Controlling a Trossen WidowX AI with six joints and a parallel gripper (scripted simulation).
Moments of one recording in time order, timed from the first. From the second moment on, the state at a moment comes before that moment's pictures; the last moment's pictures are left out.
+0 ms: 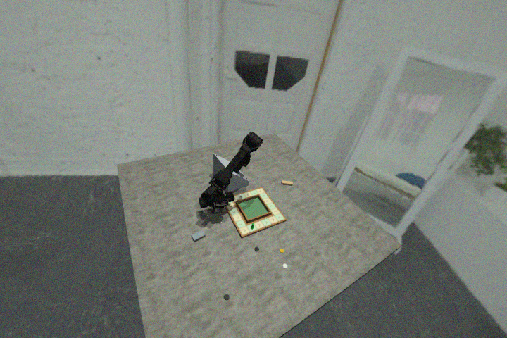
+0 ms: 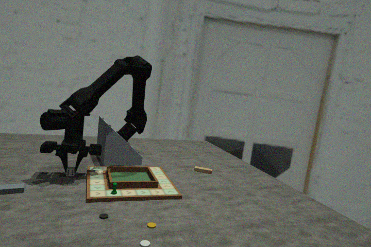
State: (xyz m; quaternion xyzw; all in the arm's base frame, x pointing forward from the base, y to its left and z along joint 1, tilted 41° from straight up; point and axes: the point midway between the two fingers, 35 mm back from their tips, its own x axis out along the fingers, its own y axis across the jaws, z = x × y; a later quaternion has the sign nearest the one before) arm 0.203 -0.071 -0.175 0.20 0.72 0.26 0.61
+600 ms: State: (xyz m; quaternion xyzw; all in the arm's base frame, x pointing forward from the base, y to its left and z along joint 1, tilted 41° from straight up) arm 0.223 -0.114 -0.123 0.21 0.72 0.26 0.61
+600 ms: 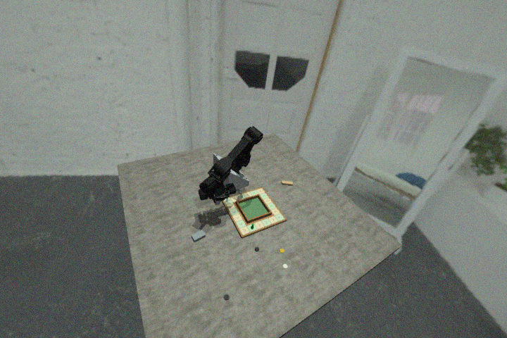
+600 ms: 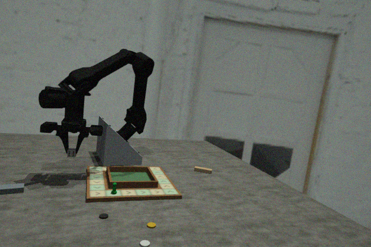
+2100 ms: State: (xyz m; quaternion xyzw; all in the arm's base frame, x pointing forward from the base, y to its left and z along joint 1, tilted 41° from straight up) arm 0.276 -0.038 -0.029 0.43 0.76 -0.06 0.48
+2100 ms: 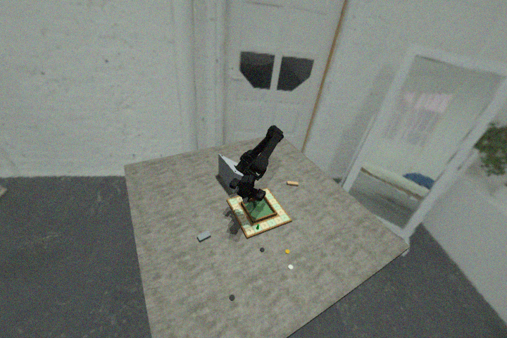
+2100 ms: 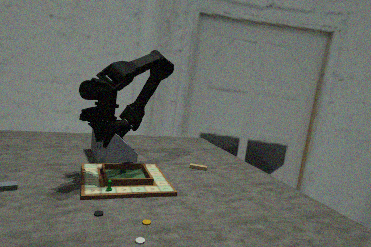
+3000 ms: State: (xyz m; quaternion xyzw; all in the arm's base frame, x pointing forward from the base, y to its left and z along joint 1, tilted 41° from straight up) arm 0.273 0.045 0.007 0.56 0.72 -0.27 0.33
